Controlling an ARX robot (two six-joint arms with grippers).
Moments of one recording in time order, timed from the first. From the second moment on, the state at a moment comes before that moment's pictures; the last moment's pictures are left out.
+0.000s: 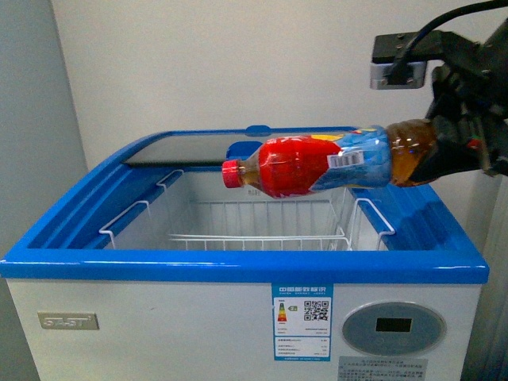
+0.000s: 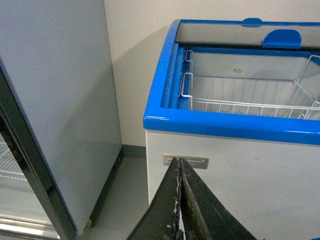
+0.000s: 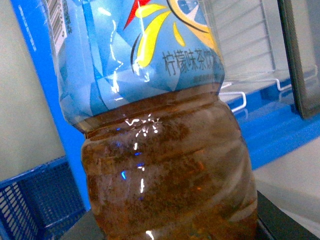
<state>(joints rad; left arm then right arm) 0.00 0.84 0.11 0.72 0.00 0.00 0.12 1.78 1.69 -0.71 -0.19 -1.13</state>
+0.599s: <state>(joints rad) 0.00 0.56 0.01 0.55 0.00 0.00 0.18 2.22 2.08 -0.70 -0.06 -1.12</state>
